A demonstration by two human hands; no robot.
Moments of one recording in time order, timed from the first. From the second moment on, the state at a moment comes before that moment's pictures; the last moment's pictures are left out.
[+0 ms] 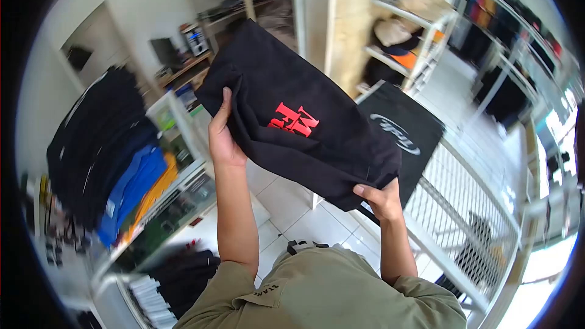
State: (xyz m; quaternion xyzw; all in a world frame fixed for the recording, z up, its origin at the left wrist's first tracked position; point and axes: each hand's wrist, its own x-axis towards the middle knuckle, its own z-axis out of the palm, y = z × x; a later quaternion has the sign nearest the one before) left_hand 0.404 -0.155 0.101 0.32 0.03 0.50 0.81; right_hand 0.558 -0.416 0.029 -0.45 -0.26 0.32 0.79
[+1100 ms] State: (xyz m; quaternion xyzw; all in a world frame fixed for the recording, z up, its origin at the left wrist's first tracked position) left_hand 0.755 -0.706 -0.009 0.40 -0.06 -0.39 0.83; right_hand 0.453 -0.841 -0.024 -0.64 0.17 -0.31 0.68
